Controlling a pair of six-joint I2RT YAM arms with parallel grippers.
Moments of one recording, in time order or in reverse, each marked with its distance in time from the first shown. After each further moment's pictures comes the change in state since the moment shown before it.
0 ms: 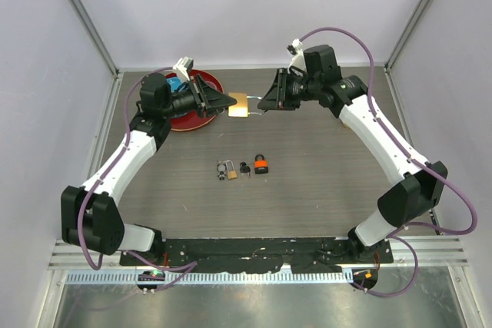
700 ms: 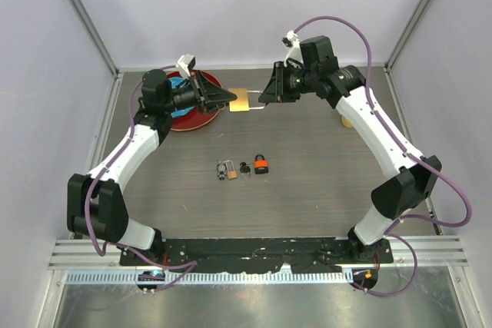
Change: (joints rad) left arm 0.013 0.081 0.025 0.090 0.069 -0.095; right arm 0.022 0.075 0.156 -0.118 0.071 -0.130
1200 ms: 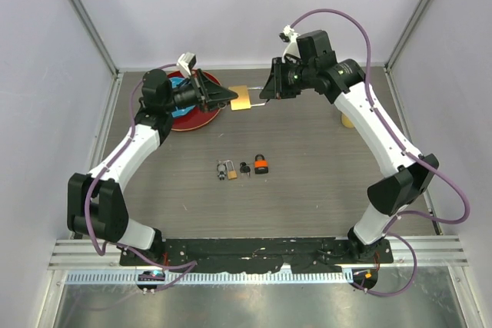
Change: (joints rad) left arm -0.009 0.007 0.000 0.063 0.001 -0.037; right arm 0.034 0.034 0.121 -0.082 0.101 -0.056
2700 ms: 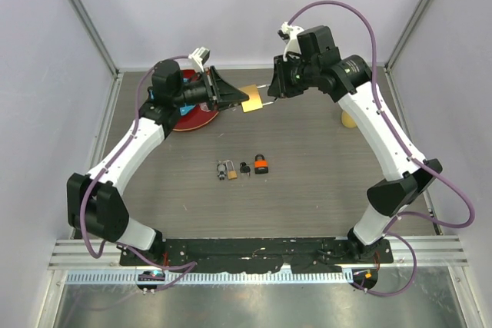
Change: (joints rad) left arm -0.095 0.023 0.150 -0.249 -0.030 0.188; right arm 0.041 0.001 0.131 -0.135 0.161 -0.150
